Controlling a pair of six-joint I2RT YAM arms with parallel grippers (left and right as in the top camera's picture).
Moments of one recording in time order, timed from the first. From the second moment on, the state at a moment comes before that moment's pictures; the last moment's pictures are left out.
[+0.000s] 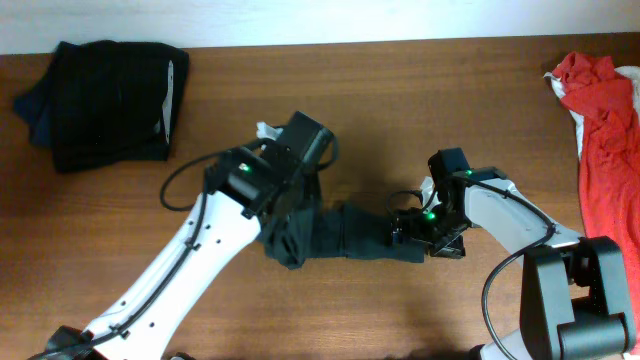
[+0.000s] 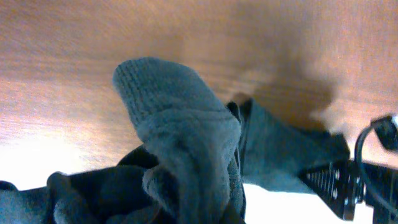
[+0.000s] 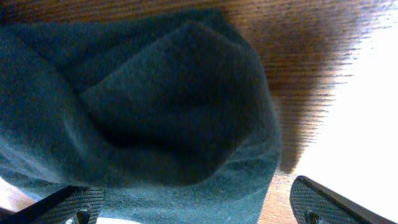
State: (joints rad) left arm -0.62 1.56 1.52 -1.16 -0.16 -0.72; right arm 0.14 1.69 0.94 -0.88 -0.35 0.28
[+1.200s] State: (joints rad) left arm -0.82 2.02 1.75 -1.16 -0.09 -0.76; right arm -0.04 1.70 1.26 -1.22 -0.18 0.22
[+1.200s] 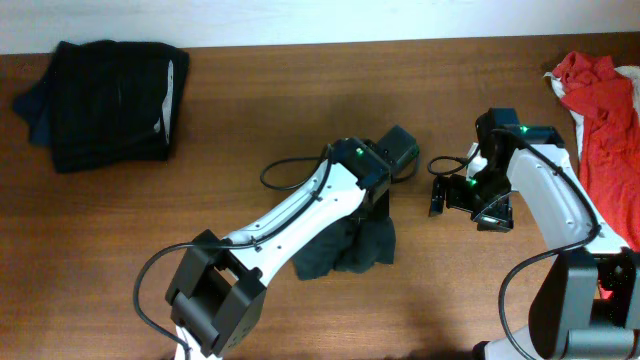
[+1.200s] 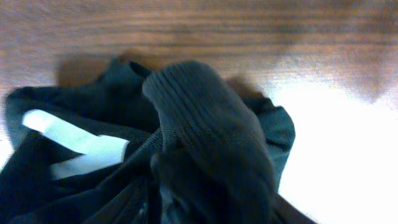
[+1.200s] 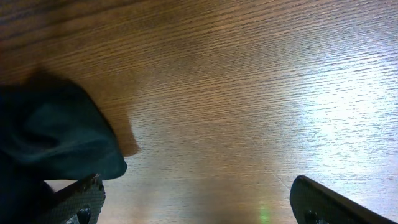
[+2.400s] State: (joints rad) left arm -0.53 1.66 1.17 -0.78 0.54 -0.21; right arm -0.08 1.70 1.25 -1.24 -0.40 0.09
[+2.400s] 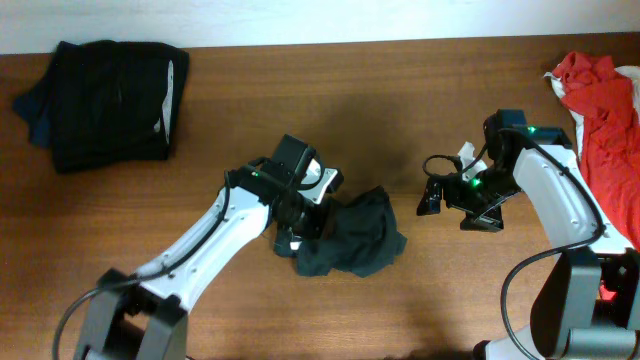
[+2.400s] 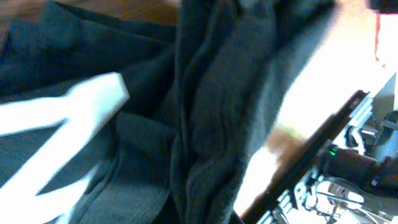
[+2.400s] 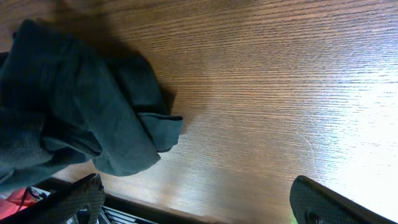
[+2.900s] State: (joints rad) left arm -0.82 1.63 1.19 -0.74 0.58 -0.41; right arm -0.21 1.70 1.25 -1.24 -0.46 0.09
